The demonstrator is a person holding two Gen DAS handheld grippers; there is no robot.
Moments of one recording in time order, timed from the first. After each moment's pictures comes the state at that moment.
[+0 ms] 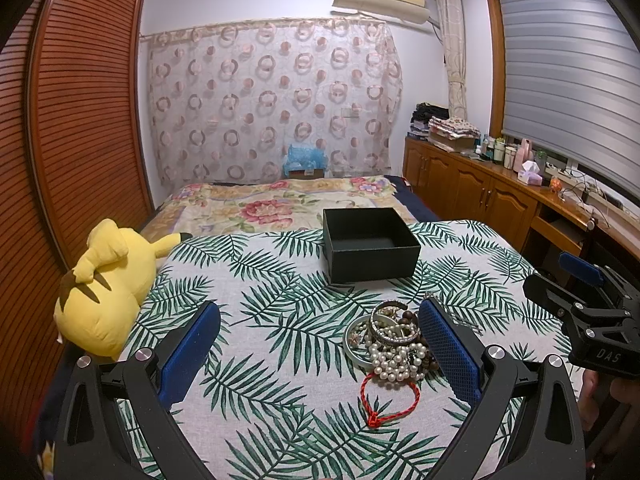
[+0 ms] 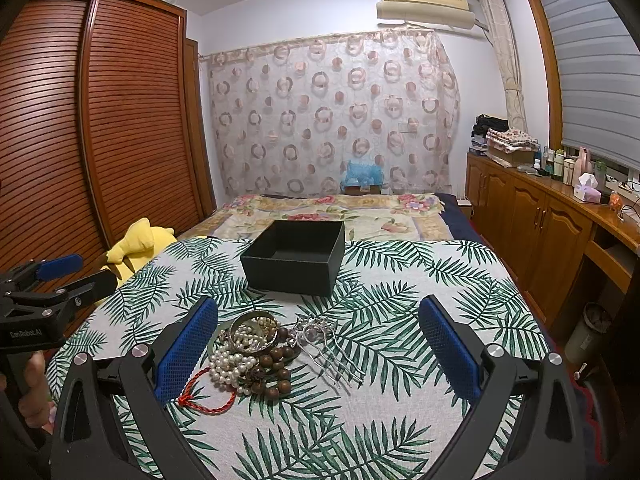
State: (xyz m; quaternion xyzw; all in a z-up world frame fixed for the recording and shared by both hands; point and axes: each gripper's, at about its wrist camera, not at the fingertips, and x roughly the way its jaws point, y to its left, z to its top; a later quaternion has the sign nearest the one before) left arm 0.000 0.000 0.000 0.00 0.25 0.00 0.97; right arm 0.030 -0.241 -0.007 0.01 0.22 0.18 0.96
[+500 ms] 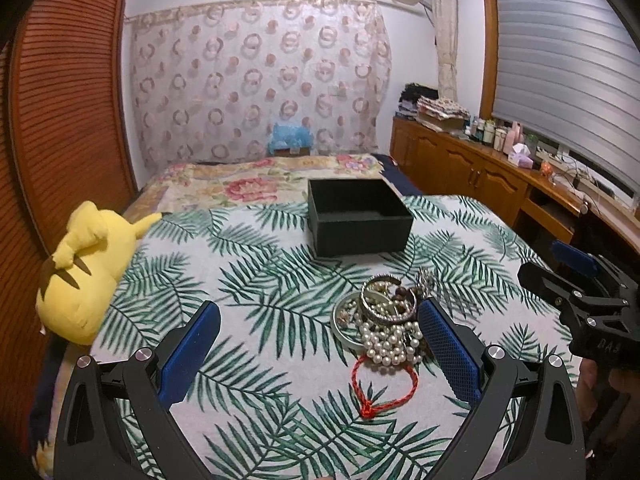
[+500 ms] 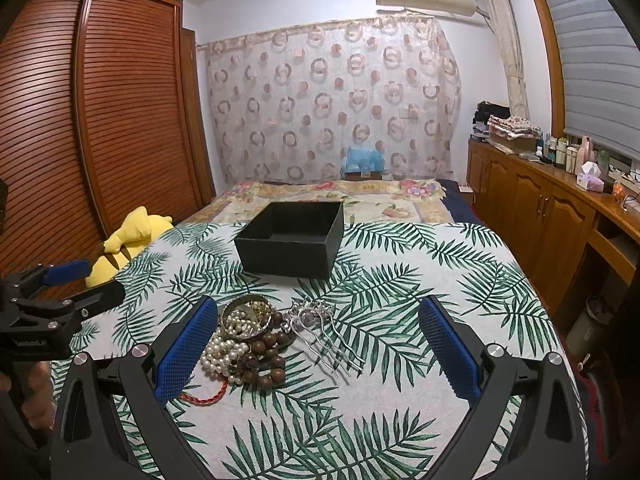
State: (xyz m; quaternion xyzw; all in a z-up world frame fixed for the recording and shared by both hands) left arm 0.012 -0.002 -0.025 -0.01 0.29 -0.03 0.96; right arm 0.045 -0.243 -0.030 0.01 0.25 0.18 0.95
